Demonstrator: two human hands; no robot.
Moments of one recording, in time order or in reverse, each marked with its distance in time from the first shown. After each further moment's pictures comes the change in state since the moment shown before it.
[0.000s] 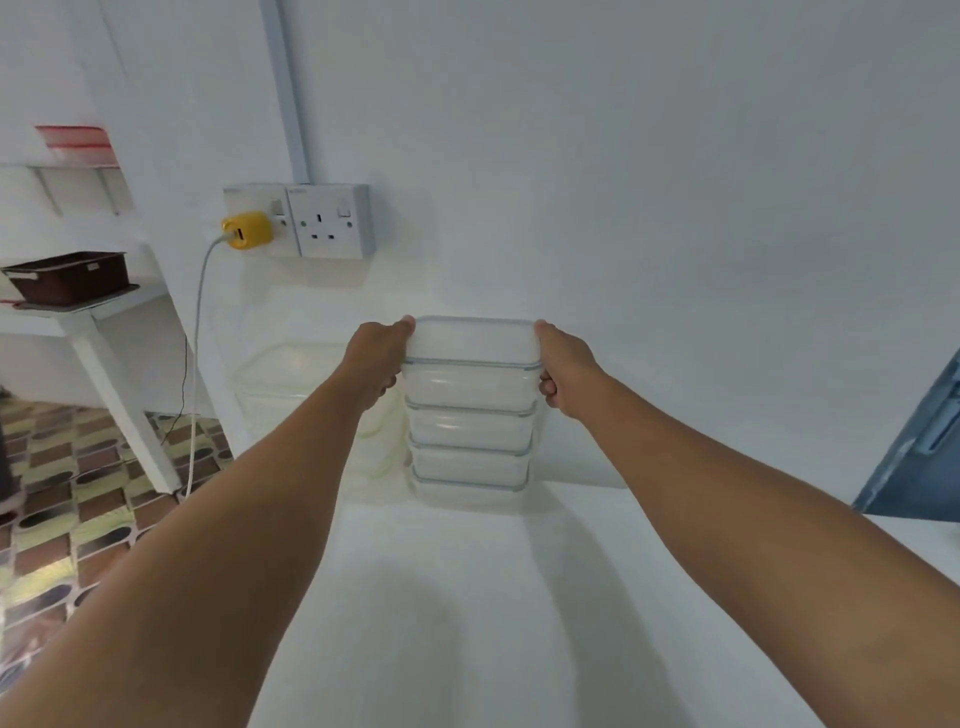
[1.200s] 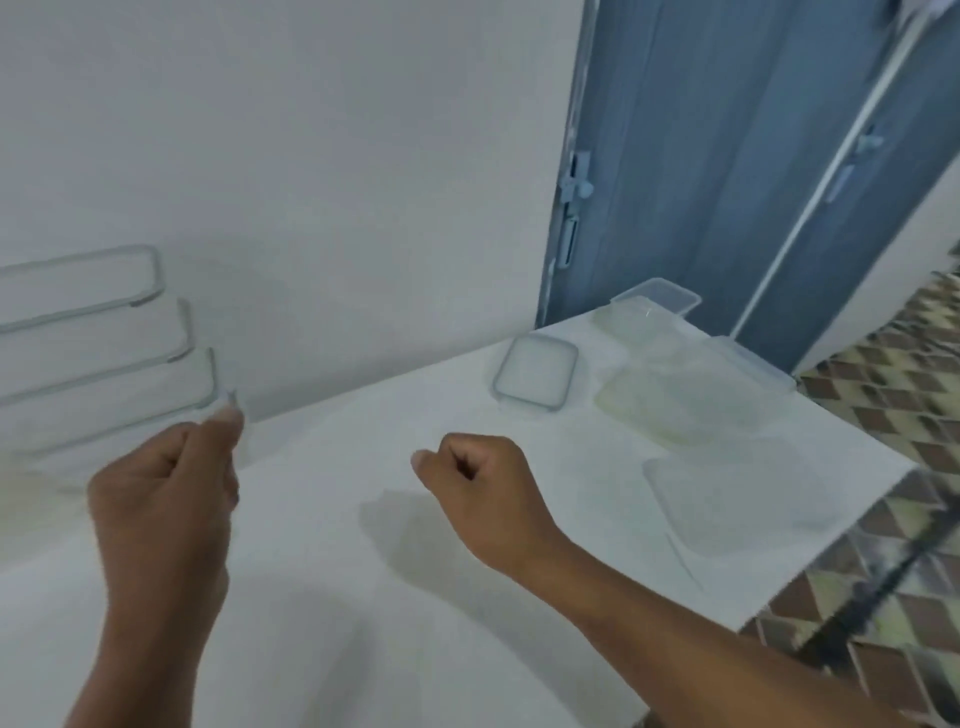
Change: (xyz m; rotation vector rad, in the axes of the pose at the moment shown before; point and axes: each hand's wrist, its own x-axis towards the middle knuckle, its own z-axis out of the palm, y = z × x) left_hand -0.222 -0.048 0.112 -0.355 -0.196 0.252; right_hand -0.224 0.173 -0.146 -0.180 0.304 -0.388
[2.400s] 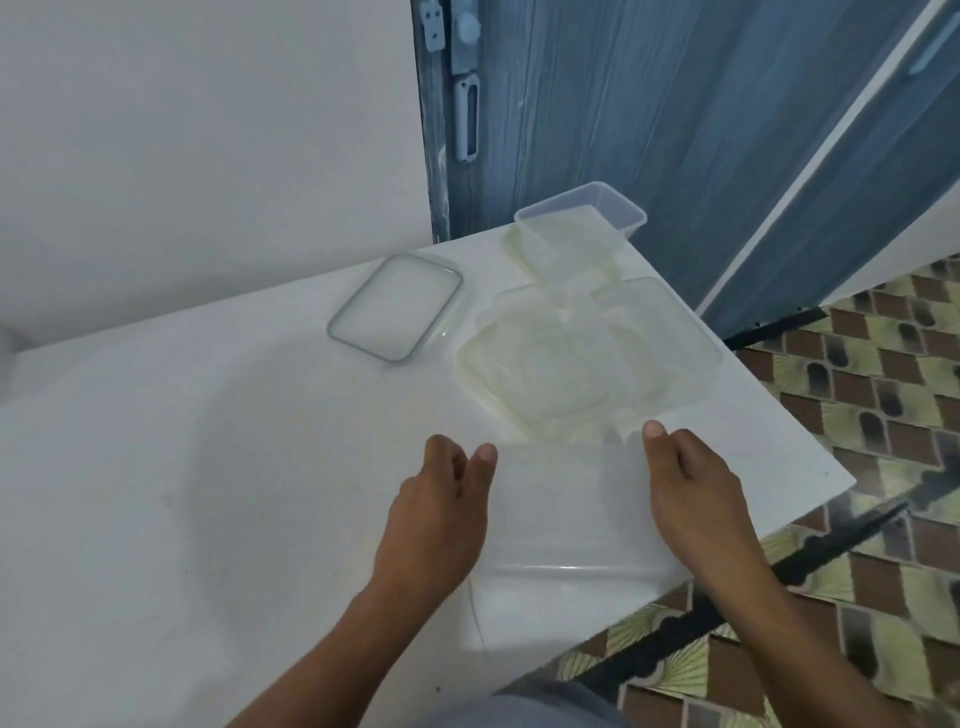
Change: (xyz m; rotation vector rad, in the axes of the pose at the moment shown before) left_hand -0.174 -0.077 0.342 0.657 -0.550 -0.309; right_hand -0.008 0.178 -0.345 -0.456 0.249 0.522
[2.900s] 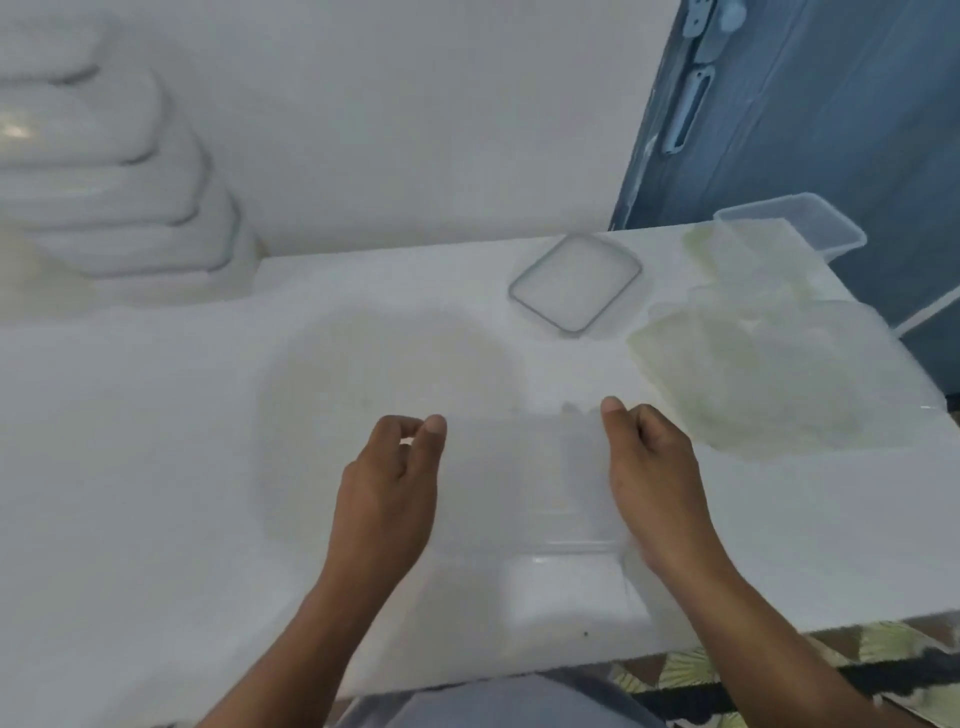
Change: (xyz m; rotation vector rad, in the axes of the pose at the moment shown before) left_hand -0.053 -0.089 -0.124 -0.169 0.404 -0.165; right_hand -0.059 -0.099 0.118 0.253 -0.214 -0.164
